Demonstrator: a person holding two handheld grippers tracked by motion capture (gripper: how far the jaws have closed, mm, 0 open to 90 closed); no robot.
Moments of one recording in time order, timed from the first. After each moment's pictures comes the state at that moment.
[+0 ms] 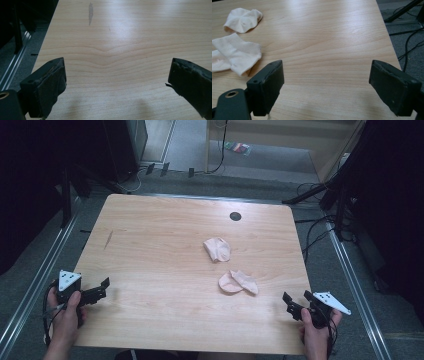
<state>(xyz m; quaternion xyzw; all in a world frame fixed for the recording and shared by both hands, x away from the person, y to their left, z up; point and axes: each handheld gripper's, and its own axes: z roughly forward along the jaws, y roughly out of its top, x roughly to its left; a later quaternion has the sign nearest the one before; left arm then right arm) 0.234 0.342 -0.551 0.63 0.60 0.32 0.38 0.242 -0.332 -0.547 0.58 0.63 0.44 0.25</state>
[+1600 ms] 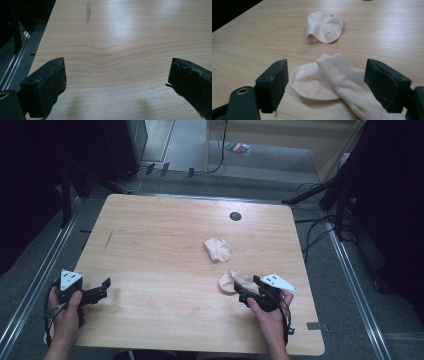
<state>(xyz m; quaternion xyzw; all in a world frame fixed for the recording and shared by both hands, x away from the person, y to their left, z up) 0.236 0.341 -0.551 0.64 0.60 0.31 0.37 0.269 -0.194 -0.520 0.50 0.70 0.48 0.17</state>
